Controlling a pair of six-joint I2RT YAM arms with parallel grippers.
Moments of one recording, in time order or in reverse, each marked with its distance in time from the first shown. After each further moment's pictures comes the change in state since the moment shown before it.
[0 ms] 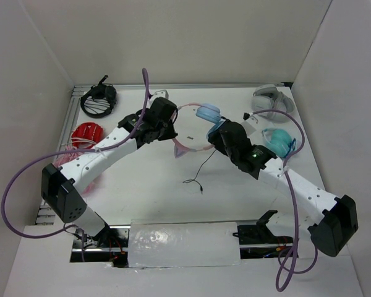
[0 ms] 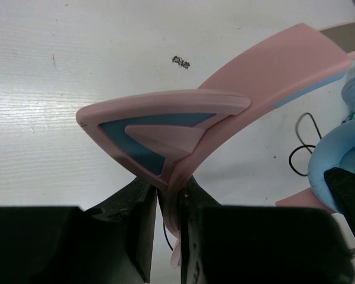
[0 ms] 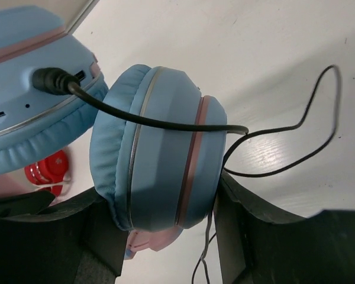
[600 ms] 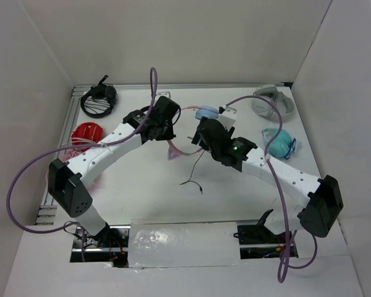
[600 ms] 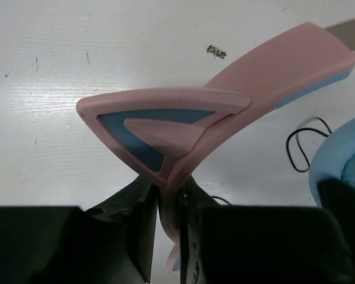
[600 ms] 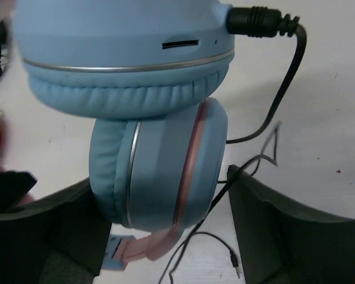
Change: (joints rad) left arm 0.008 0.086 0.068 -0.108 -0.032 0.080; right arm 0.146 0.168 0.164 -0.066 0.128 -0.228
